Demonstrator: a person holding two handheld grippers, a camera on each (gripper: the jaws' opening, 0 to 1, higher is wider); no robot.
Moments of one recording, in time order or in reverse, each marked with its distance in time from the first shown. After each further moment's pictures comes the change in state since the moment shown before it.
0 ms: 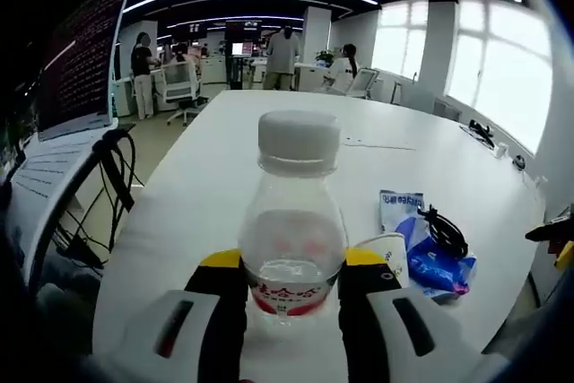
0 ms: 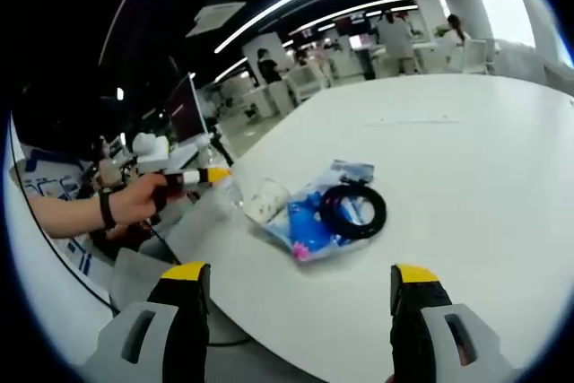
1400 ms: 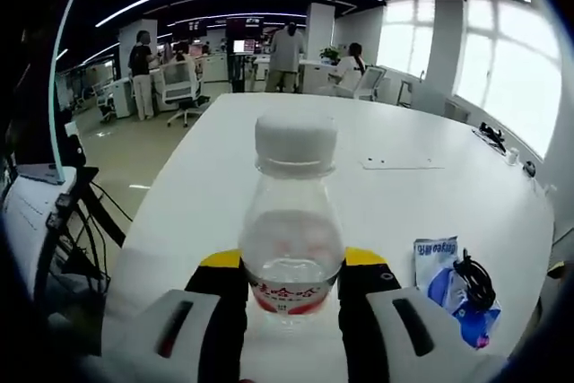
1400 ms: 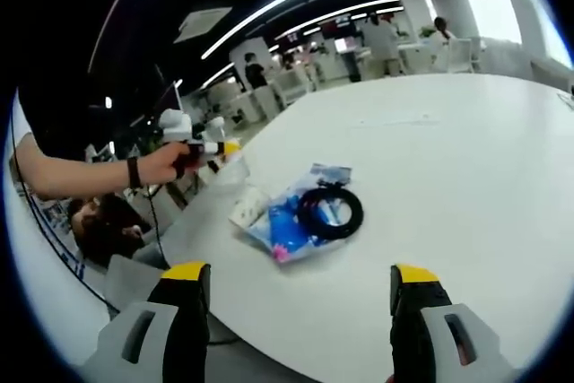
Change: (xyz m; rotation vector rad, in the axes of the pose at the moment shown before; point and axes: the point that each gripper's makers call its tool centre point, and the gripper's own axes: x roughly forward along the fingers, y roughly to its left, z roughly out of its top) left arm 0.084 0.025 0.057 0.023 0.031 -0.005; right arm -0.012 -0.022 0.002 0.033 -0.020 -0.055
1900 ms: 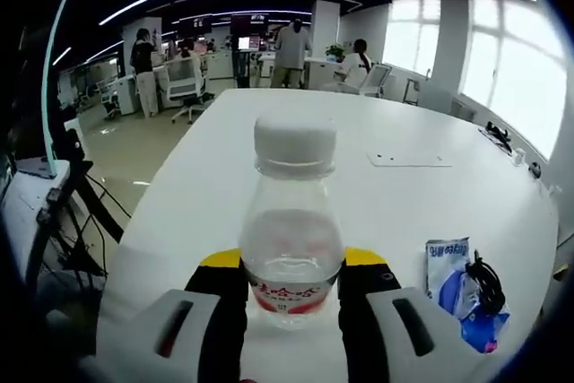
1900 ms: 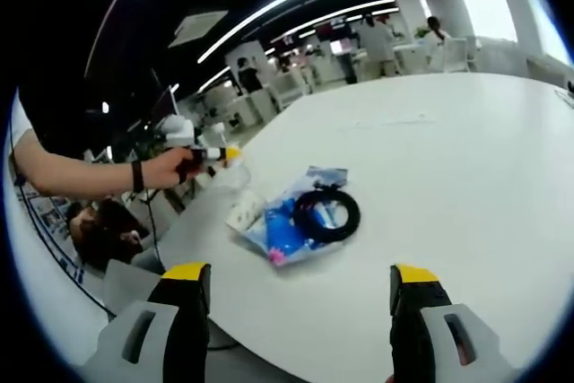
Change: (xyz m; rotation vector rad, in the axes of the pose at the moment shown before) left arm 0.019 0.008 -0.005 -0.009 0.010 0.014; right arm 0.002 -0.007 0.003 0.019 -0.020 -0.013
